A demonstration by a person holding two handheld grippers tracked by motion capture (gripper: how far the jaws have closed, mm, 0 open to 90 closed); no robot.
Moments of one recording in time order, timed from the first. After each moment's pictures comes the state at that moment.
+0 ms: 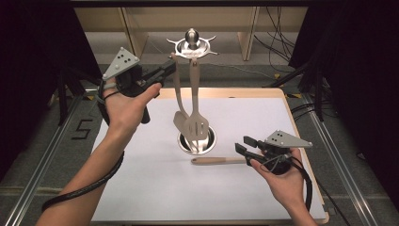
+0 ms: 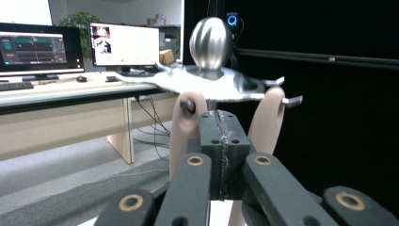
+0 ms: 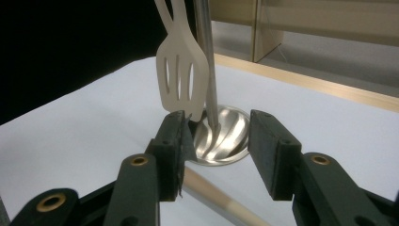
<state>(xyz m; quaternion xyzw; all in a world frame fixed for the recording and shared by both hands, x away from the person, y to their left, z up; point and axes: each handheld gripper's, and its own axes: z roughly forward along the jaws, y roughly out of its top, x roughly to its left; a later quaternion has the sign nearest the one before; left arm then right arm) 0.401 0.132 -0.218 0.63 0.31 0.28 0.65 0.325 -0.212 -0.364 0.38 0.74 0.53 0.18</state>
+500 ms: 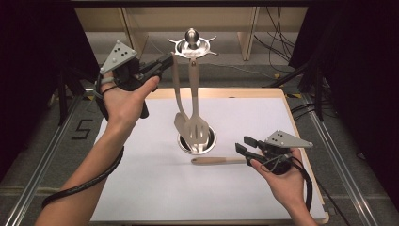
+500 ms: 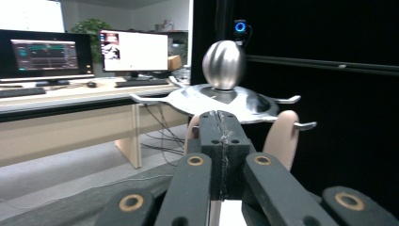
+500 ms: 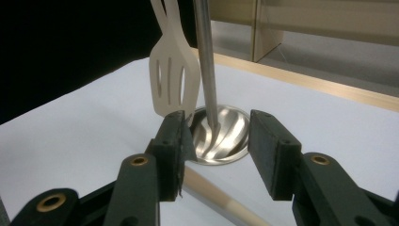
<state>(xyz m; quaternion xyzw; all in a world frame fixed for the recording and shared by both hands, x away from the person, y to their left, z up) 0.406 0.135 -0.212 0.62 0.33 0.29 0.65 0.326 -0.215 -0.364 0.38 0.74 0.52 0.18</state>
